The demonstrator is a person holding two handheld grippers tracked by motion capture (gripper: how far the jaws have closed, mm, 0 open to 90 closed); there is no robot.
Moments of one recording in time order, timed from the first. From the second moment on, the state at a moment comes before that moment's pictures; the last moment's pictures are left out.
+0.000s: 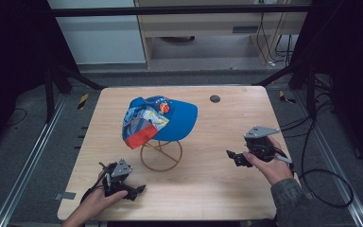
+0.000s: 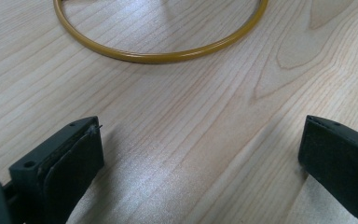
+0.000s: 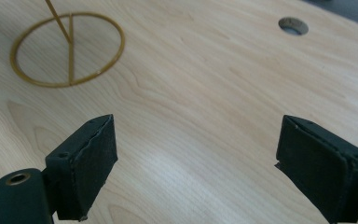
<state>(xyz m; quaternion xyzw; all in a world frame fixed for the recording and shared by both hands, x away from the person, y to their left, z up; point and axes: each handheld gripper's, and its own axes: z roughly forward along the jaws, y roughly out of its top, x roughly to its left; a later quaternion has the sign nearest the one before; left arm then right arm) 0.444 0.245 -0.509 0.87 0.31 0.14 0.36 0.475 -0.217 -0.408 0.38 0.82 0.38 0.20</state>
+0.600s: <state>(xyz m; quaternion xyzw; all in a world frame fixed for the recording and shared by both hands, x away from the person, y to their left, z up) 0.444 0.245 -0.509 0.87 0.31 0.14 0.36 0.485 -0.212 -0.469 0.43 0.81 0.37 0.17</state>
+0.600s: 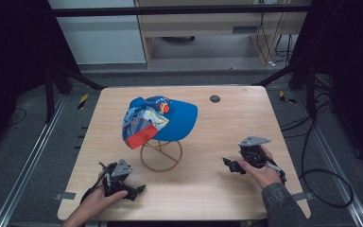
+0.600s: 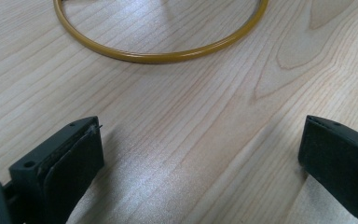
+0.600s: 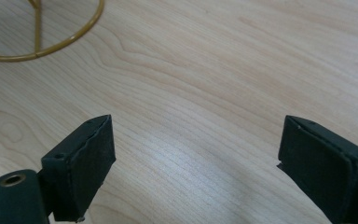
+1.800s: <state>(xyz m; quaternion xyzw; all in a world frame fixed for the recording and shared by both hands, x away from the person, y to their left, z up) 0.444 0.245 -0.509 0.87 0.31 0.14 0.36 0.491 -0.185 -0.504 0.45 0.80 0.36 0.17</state>
